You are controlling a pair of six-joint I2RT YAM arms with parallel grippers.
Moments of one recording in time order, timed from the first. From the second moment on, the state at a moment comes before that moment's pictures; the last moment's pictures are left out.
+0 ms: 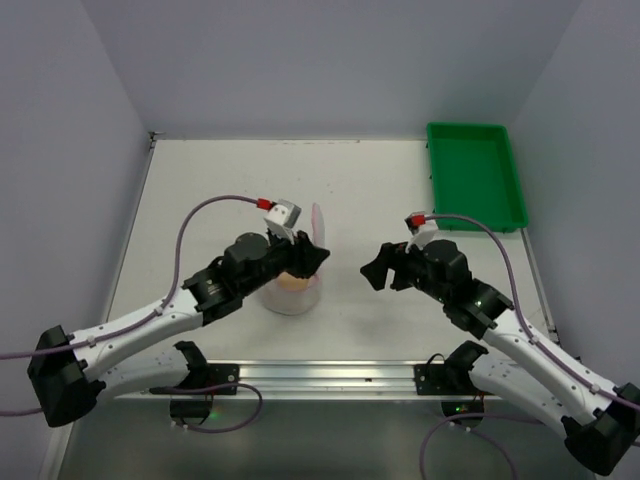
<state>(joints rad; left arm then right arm) -0.82 0.98 0.70 0.07 -0.09 -0.45 0.68 0.81 0.65 -0.30 -0.05 0.47</state>
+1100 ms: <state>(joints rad) -0.62 1.07 0.65 -0.34 -0.37 -0.71 0.86 1.17 0.85 -0.21 -0.08 0.47</state>
